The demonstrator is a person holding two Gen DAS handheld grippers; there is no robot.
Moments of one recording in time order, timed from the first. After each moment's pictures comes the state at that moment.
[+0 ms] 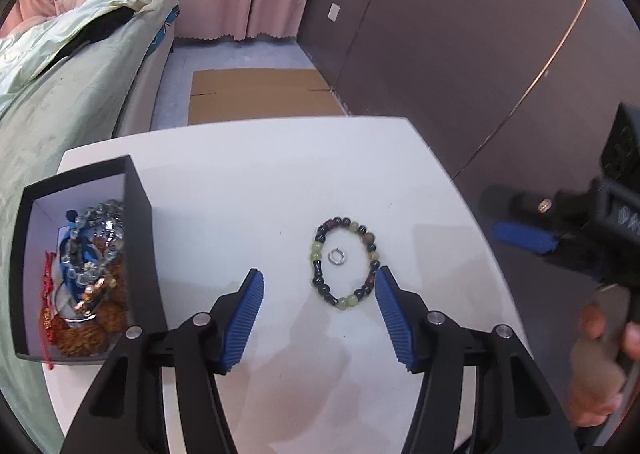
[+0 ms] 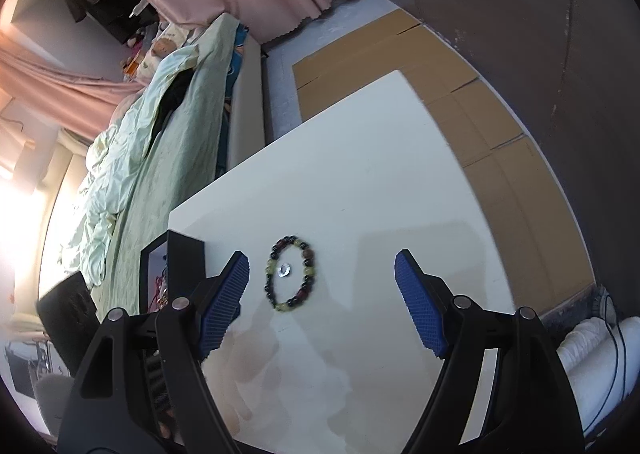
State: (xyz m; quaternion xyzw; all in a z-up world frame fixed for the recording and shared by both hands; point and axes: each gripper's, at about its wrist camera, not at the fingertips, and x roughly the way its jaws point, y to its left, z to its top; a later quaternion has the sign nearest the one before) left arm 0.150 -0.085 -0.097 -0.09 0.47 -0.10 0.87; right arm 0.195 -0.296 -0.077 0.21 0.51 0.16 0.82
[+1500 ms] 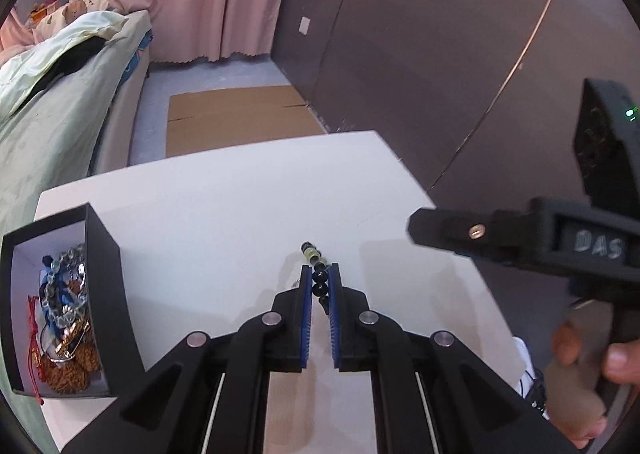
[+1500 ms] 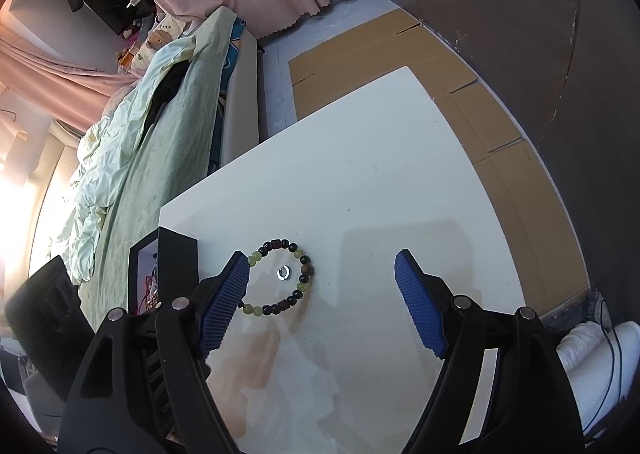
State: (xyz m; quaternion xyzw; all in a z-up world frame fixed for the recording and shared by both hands) left arm 0.158 -0.106 -0.082 -0.07 0.44 -0.15 0.88; right arm 0.203 -0.277 -0.083 0.19 0.52 0.16 0.82
